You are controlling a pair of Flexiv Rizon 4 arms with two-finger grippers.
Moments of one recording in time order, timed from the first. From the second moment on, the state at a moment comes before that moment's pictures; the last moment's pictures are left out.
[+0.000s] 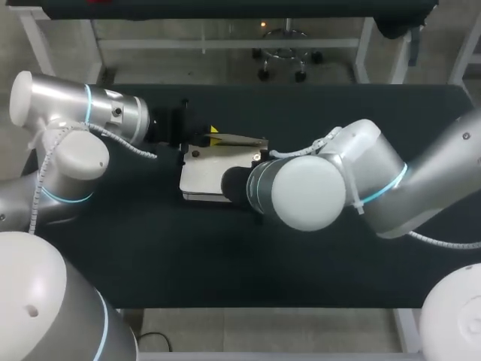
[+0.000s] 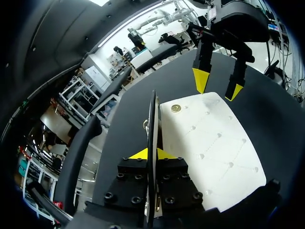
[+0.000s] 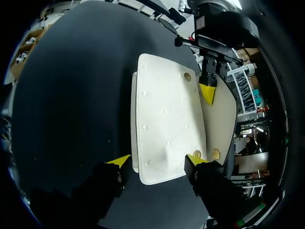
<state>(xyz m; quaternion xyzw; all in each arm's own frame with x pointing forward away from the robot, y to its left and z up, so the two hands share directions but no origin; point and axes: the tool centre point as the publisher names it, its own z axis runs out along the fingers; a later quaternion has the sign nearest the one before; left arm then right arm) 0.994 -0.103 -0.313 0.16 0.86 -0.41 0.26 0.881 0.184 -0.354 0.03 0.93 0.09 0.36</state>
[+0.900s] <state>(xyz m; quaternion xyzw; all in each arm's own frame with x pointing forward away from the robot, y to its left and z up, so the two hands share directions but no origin) 1.041 -0.108 -0.303 0.14 0.86 -0.41 0.27 0.861 0.187 -0.344 0.02 0.92 0.08 0.39</state>
